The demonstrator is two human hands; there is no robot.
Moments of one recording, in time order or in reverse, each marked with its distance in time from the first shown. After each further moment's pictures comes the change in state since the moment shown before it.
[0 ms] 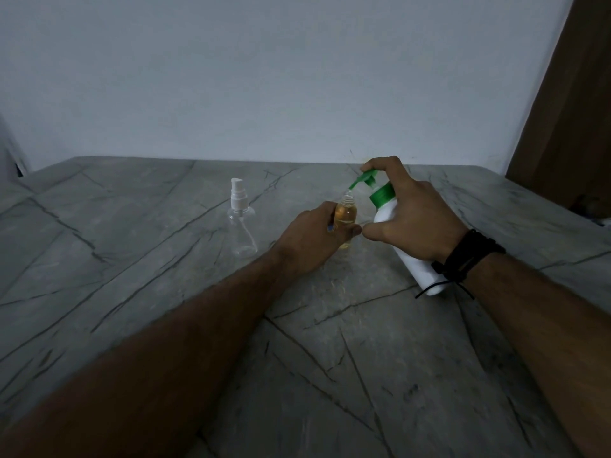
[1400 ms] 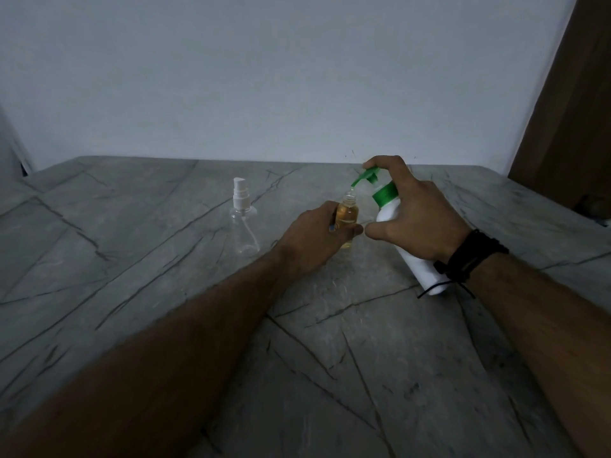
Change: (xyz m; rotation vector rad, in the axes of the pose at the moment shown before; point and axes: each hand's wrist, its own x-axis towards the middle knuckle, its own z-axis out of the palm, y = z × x) left_hand -0.002 0.002 -0.001 -0.001 0.001 -0.003; right_hand -0.002 0.000 0.000 -0.009 0.002 0.016
